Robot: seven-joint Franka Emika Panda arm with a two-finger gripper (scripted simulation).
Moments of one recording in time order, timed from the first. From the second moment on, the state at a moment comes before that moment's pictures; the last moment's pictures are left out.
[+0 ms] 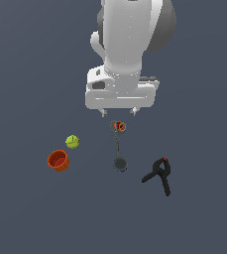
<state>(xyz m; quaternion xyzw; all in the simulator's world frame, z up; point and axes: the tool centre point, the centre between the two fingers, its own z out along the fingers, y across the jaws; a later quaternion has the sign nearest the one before) -0.001 0.019 0.298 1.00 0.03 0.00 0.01</state>
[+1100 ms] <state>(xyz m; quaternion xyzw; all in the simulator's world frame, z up) 0.039 0.063 0.253 1.00 -0.03 0.00 0.01</state>
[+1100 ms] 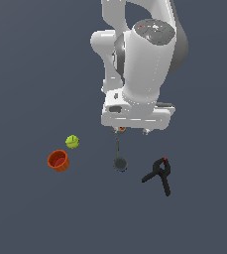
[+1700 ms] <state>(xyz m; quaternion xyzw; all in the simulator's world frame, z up) 0.080 0.129 0.178 0.99 -0.14 0.00 0.01</state>
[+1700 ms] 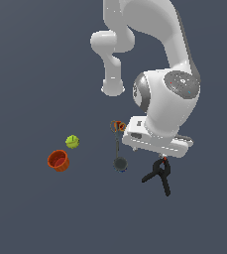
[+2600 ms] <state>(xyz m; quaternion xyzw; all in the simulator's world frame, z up) 0.100 0.209 0.078 0.97 -0.25 0.00 0.00</state>
